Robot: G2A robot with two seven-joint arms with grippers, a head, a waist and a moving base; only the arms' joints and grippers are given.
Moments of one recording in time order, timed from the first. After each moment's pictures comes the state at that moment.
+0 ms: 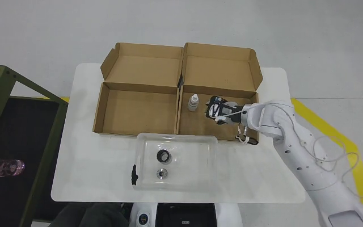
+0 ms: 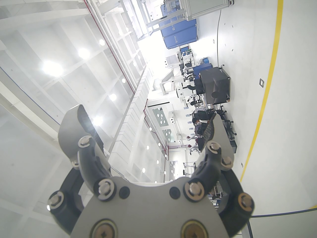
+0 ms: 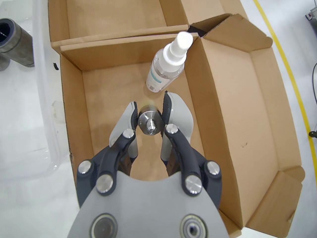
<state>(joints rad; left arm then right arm) -0.19 -0.18 -0.57 -1.44 2.04 -0.23 0.13 -0.84 -1.04 0.99 -1.57 -1.17 -0.78 0.54</state>
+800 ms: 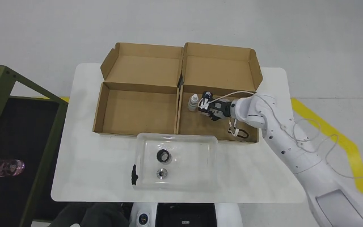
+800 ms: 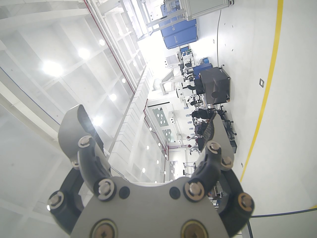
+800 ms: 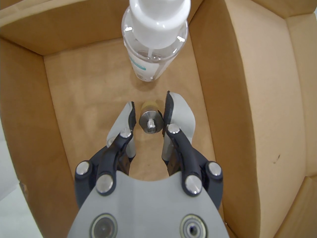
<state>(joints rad) -0.19 -0.18 -0.57 -1.44 2.04 -0.23 0.13 -0.68 -1.11 0.81 -1.32 -1.16 -0.73 0.56</state>
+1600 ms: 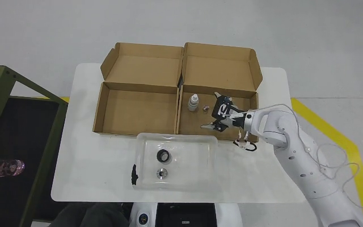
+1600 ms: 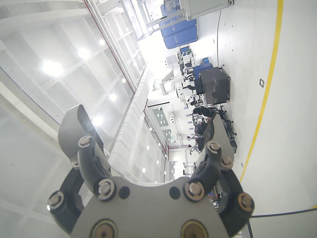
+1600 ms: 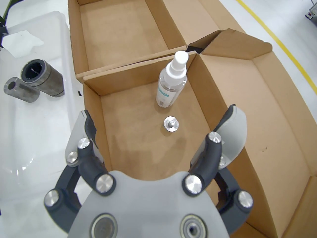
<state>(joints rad) -0.19 -0.18 -0.57 -1.44 2.04 -0.23 0.13 -0.99 -1.03 1.08 -1.64 -1.07 -0.75 0.41</state>
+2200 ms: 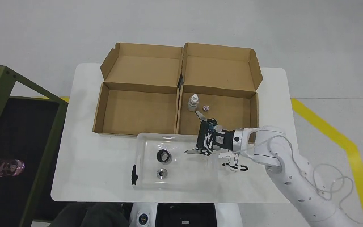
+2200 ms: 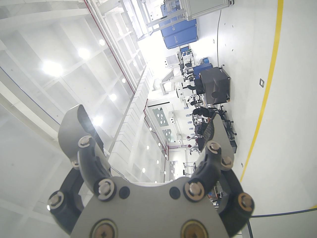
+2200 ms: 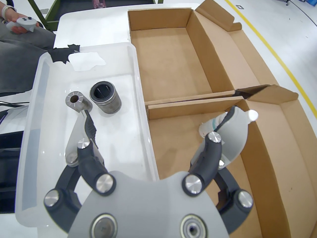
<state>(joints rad) -0.19 -0.18 -0.57 -1.44 2.04 -0.23 0.13 -1.10 -1.03 1.02 -1.89 -1.12 -0.75 0.42</state>
